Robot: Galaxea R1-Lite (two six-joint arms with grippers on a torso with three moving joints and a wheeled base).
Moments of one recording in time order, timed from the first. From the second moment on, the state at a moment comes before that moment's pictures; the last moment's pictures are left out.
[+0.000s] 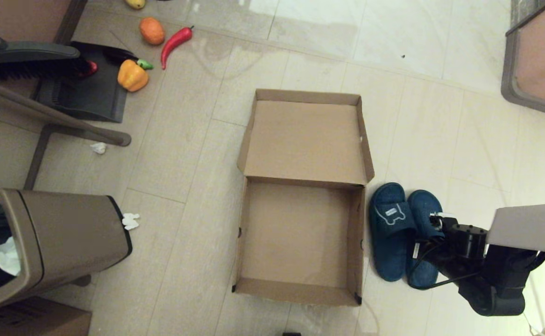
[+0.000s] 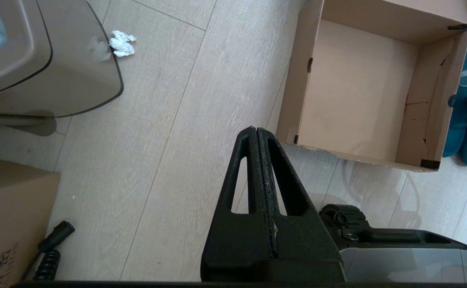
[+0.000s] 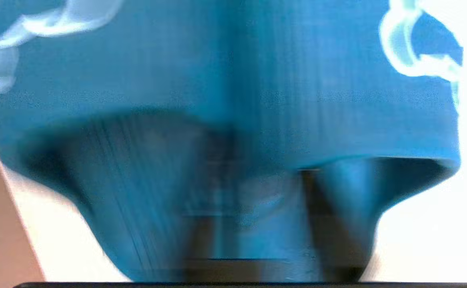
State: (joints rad) left arm 0.00 0.00 0.00 0.02 -0.01 -0.16; right arm -0.08 2.49 -0.67 -1.46 -0.01 0.08
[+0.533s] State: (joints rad) left arm 0.00 0.00 0.00 0.02 -0.01 -0.16; right arm -0.08 2.29 -0.45 -1.46 0.00 0.08
